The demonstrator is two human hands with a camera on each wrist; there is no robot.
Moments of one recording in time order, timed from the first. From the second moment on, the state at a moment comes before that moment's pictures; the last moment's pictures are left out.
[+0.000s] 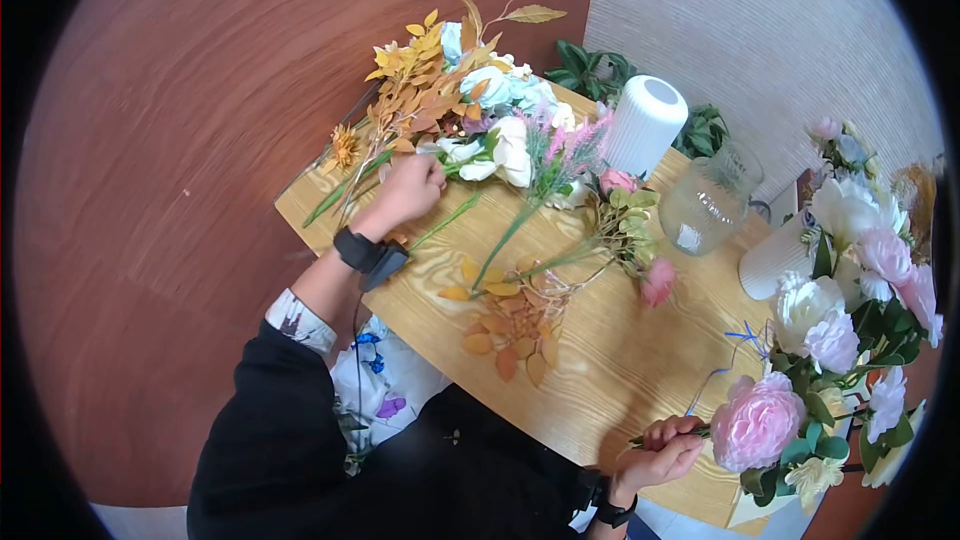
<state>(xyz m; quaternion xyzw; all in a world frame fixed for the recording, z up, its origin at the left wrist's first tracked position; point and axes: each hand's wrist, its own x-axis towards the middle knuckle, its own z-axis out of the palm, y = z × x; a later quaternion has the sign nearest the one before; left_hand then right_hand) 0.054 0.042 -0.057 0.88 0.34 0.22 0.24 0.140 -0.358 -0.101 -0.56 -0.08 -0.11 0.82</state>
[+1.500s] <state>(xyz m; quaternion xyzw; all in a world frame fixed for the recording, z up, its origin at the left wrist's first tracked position) 0.050 0.055 0.081 0.60 -0.01 0.46 0.65 0.141 -0.365 -0.104 -0.57 -0.08 -0.10 0.81</state>
